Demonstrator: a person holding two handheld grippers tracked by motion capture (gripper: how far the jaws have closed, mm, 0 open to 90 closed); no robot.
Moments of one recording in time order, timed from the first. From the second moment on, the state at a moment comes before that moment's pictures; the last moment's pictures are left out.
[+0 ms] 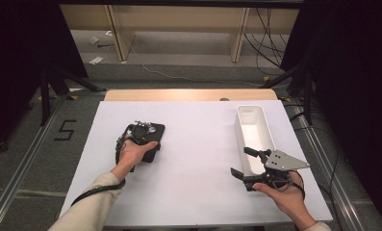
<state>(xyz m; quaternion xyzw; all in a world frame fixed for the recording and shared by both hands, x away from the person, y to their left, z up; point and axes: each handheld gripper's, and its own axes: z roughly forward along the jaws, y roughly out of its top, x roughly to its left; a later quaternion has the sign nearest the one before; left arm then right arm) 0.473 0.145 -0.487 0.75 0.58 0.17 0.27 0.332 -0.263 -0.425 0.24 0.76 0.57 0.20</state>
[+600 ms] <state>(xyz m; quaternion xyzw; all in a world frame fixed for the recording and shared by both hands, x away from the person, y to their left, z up) 0.469 0.144 -0.480 0.75 0.57 0.18 0.29 0.332 -0.263 -0.425 0.24 0.76 0.57 0.20</state>
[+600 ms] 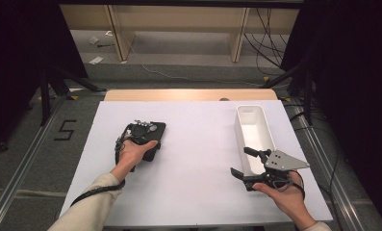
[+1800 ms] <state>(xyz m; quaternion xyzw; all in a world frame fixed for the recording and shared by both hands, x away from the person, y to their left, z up) 0.444 0.142 -0.441 0.73 0.53 0.21 0.38 0.332 -0.264 -0.424 0.25 0.76 0.57 0.20</state>
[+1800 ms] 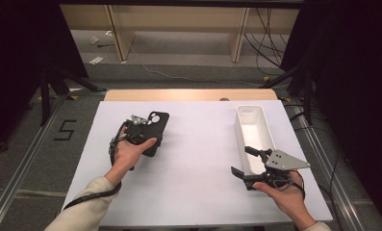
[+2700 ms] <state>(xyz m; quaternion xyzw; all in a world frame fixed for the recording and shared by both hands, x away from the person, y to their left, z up) 0.418 0.138 -0.430 0.74 0.49 0.20 0.41 0.334 -0.266 -0.425 0.26 0.75 0.57 0.21</state>
